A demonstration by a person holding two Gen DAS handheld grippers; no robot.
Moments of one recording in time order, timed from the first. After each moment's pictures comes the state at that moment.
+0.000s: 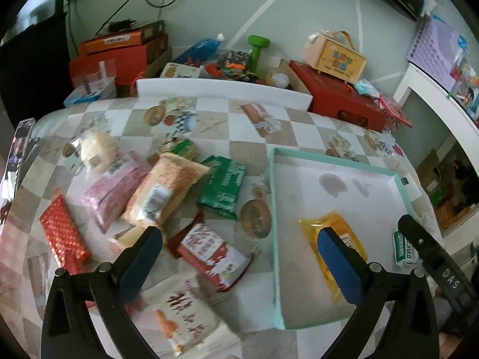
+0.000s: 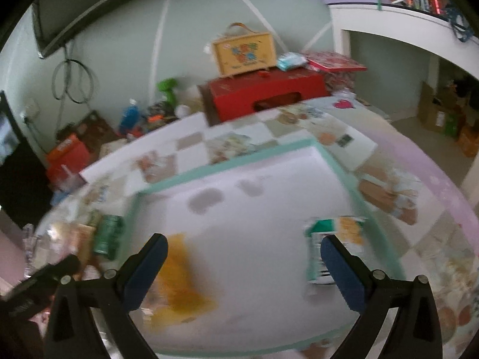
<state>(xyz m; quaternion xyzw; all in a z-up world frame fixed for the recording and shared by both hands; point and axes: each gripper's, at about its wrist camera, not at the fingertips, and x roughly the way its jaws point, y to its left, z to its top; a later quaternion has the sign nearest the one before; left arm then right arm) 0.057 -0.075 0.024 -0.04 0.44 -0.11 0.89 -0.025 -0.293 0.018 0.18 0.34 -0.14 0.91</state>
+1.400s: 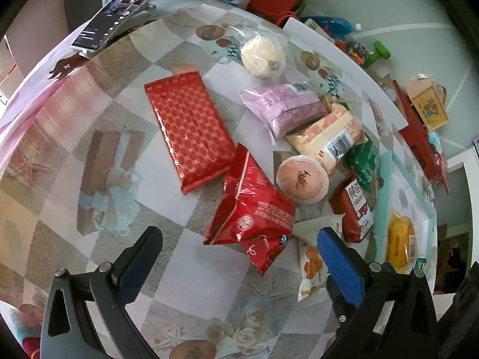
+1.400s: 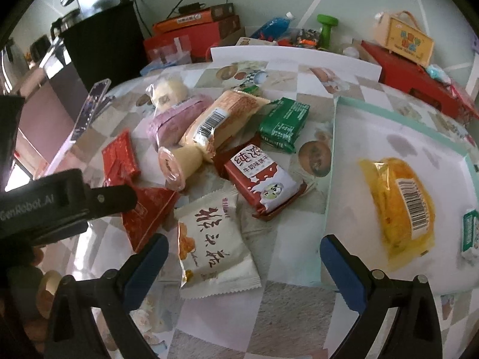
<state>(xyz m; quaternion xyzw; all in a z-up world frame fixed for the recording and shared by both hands) 0.021 0.075 -0.037 -0.22 0.55 0.02 0.81 -0.007 -0.083 -0.030 0.00 0.47 0.07 0.88</state>
